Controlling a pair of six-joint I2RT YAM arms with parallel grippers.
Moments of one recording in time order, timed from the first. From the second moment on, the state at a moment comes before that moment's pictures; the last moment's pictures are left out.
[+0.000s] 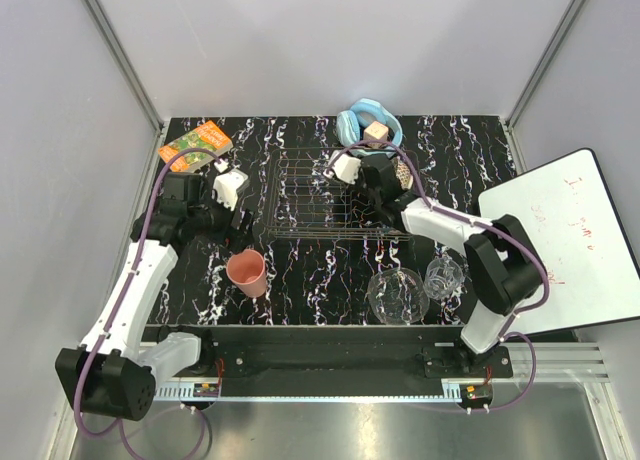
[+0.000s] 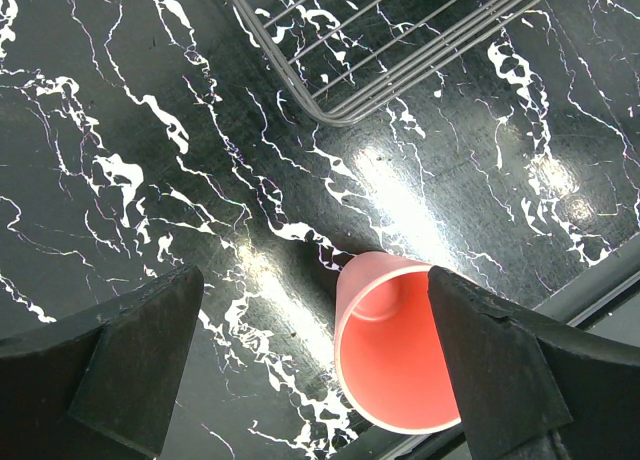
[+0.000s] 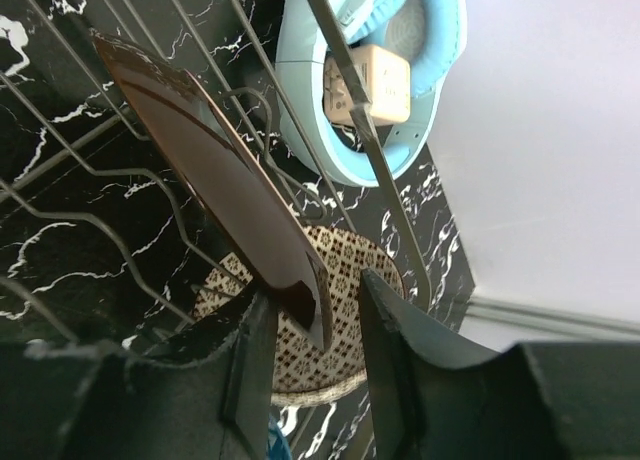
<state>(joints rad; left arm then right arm) -0.14 1.05 0.99 -0.79 0.39 0.32 0.59 1.74 1.11 0.17 0.34 -0.85</state>
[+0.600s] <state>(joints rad) -0.16 1.04 1.01 -0.85 0.42 0.35 0.67 1.06 1.05 -0.28 0.20 0.04</state>
